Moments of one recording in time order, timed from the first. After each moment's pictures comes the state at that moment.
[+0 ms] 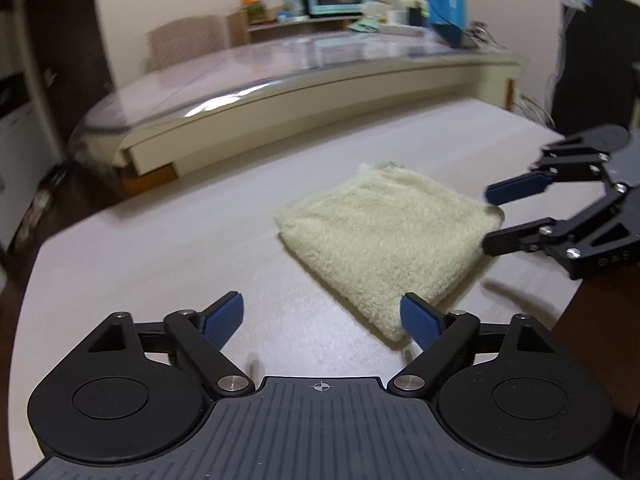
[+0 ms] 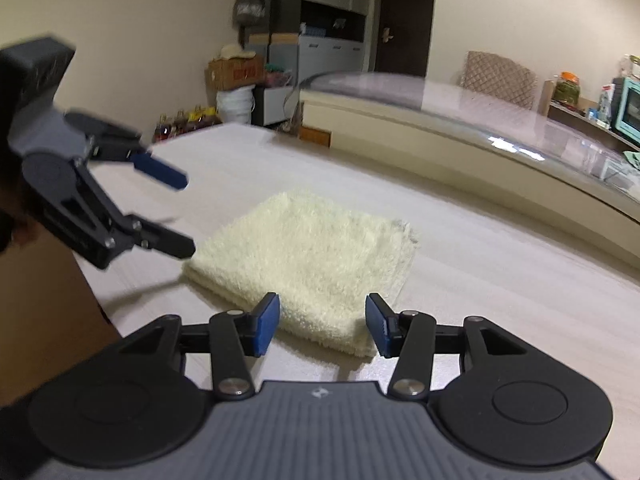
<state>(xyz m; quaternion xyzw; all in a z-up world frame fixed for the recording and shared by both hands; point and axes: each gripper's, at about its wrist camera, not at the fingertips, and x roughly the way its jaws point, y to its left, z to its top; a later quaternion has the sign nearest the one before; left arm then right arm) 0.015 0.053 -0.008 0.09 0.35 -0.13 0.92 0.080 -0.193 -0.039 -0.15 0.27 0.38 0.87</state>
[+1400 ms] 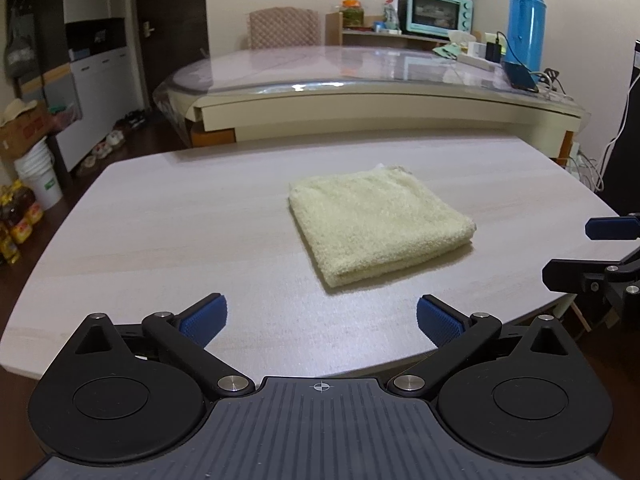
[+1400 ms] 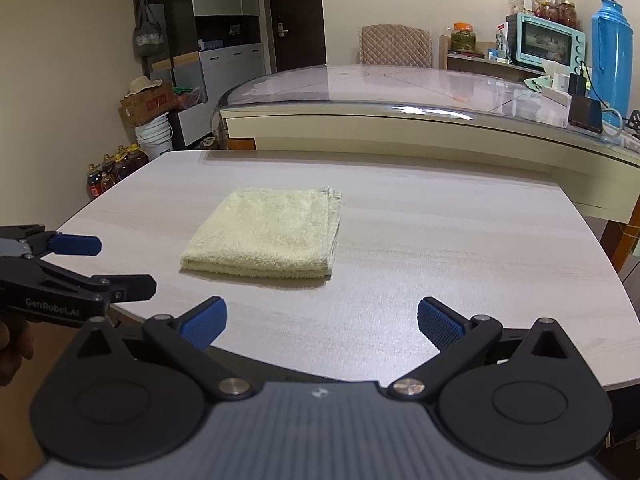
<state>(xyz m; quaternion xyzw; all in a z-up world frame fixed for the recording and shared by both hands) -0.059 0.007 0.005 0.01 0.34 0.00 0.94 0.024 -0.238 -0.013 -0.06 0.32 0.26 0.91</state>
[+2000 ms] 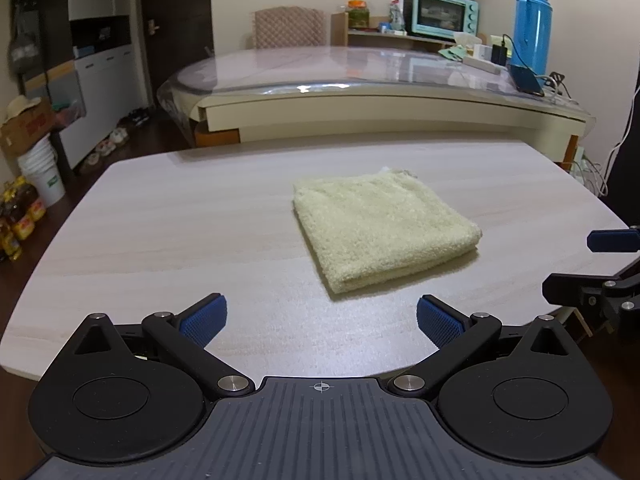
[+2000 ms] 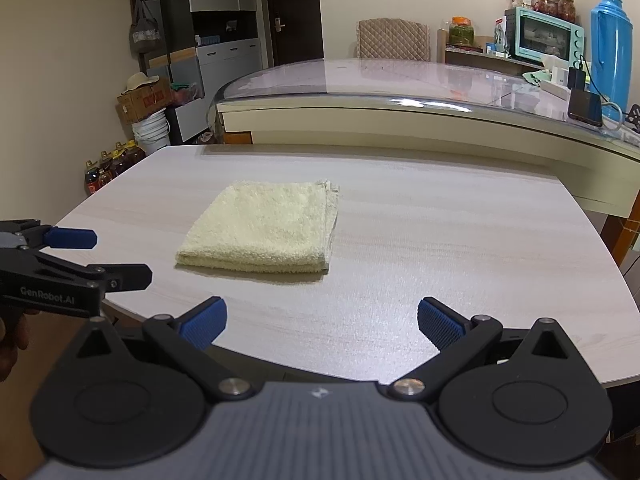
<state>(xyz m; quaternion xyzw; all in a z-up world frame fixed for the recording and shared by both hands) -0.052 0.009 0.006 0.01 0.34 0.01 0.94 0.031 -0.235 -0.019 -0.06 0.33 0.26 0.91</state>
